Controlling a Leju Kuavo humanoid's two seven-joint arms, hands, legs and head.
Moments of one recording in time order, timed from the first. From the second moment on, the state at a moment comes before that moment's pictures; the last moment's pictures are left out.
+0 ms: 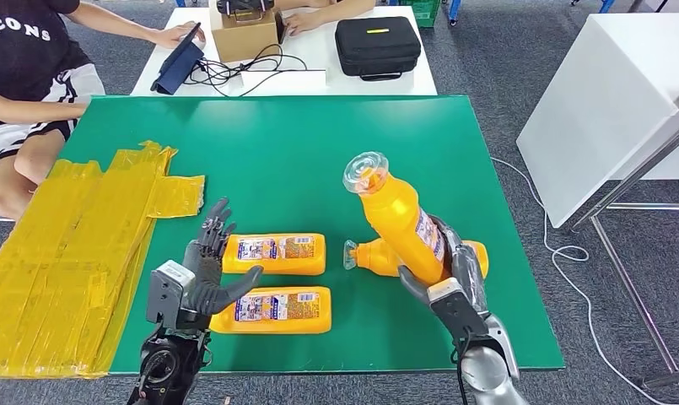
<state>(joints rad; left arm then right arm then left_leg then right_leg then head) 0.02 -0.15 -0.17 -1.58 -0.25 -0.09 -0.38 -0.08 0.04 0.24 -1.43 0.39 -0.21 -0.40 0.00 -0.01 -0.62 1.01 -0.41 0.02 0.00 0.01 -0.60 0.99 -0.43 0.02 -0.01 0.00</state>
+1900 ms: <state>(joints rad) -0.16 -0.09 -0.32 -1.48 -0.03 -0.22 -0.35 -0.34 0.22 0.60 -1.01 0.40 -0.21 -0.44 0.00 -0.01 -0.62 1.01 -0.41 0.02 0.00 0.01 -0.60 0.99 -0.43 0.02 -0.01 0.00</state>
